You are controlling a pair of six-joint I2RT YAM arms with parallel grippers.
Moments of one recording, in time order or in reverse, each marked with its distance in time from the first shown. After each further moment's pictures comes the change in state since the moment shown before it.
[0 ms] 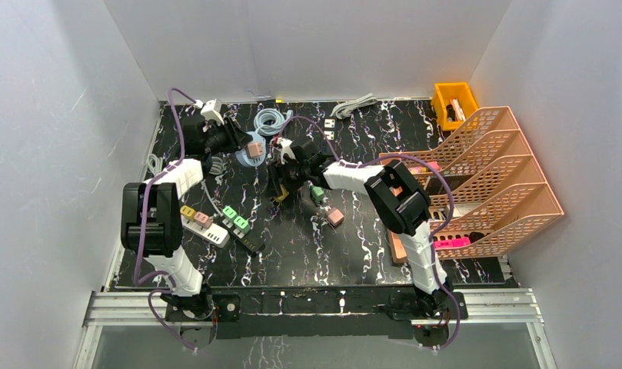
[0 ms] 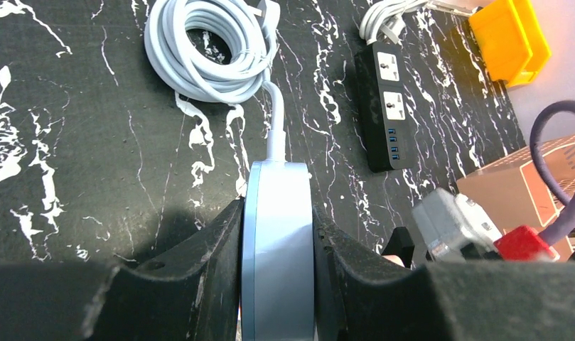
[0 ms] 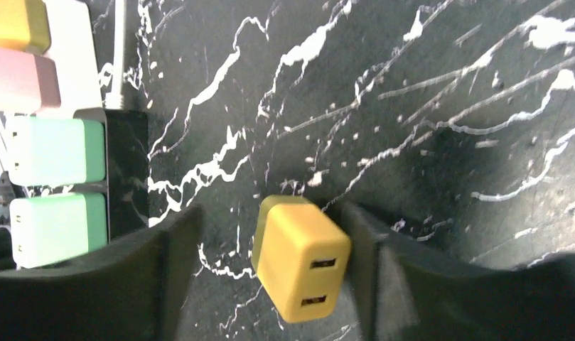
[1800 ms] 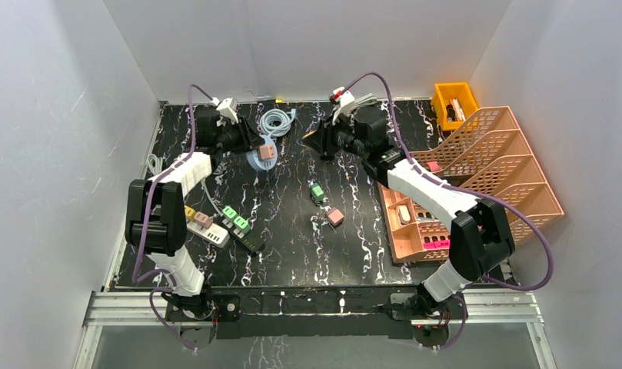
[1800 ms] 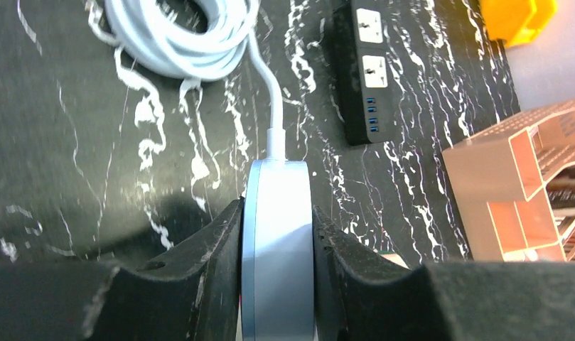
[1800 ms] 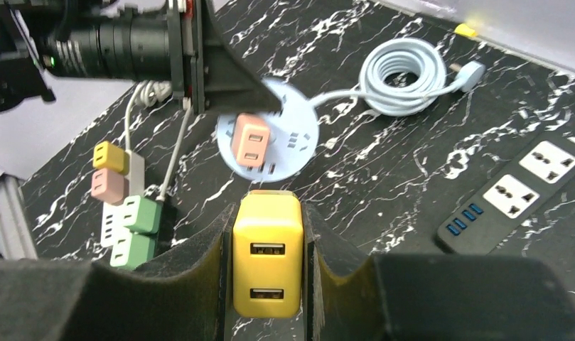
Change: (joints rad) left arm -0.089 0.026 0.075 -0.175 -0.043 -0.034; right arm -0.174 -0.635 -0.304 0.154 0.144 -0.109
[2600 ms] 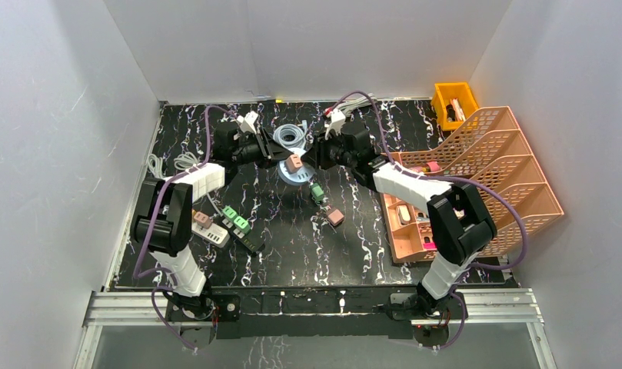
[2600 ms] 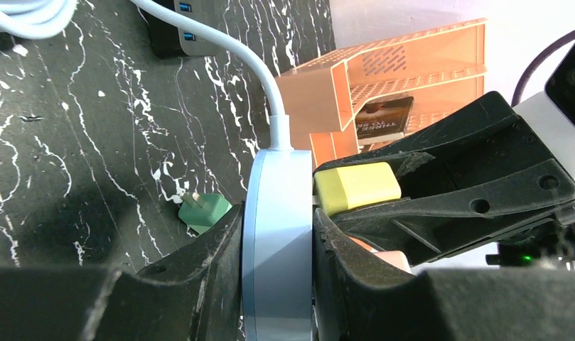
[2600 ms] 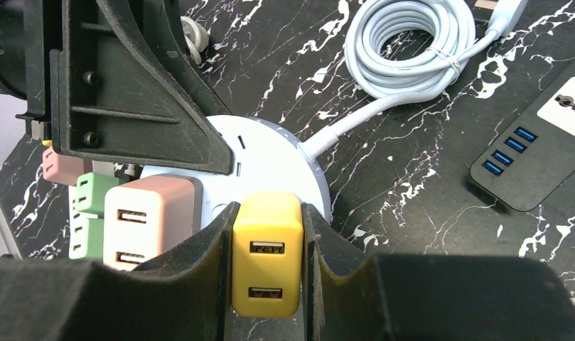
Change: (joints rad) left arm -0.109 0.027 -0.106 0.223 0.324 -0.424; right arm 0.010 0.133 -0.091 0.066 0.021 0.086
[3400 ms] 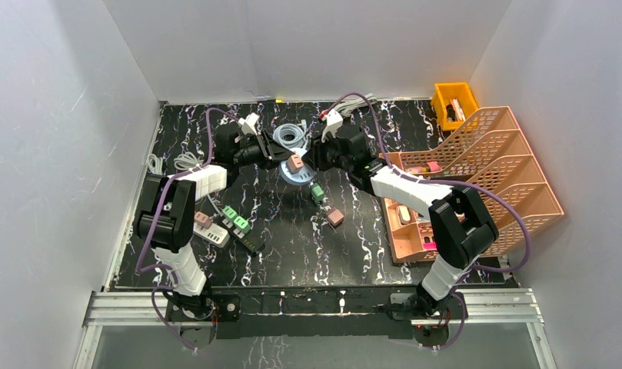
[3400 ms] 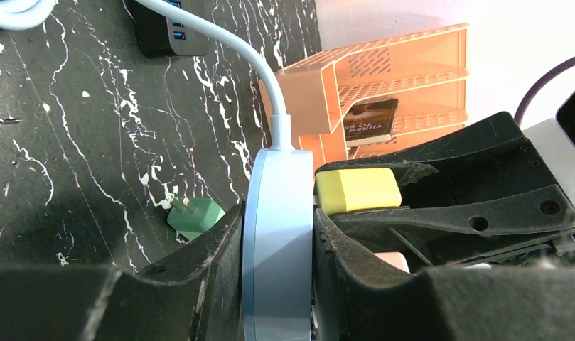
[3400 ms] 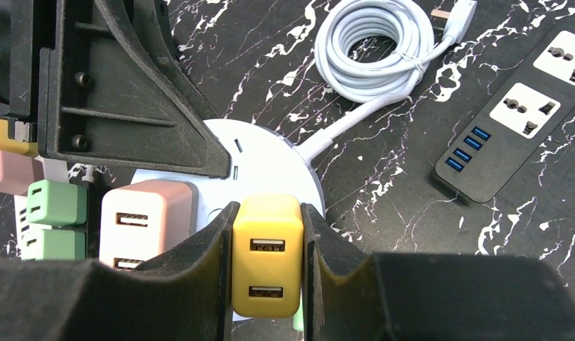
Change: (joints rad) left arm 0.000 0.026 -0.027 0.101 0.010 -0.077; right arm 0.048 -0.016 0.017 -0.054 0.154 -0.082
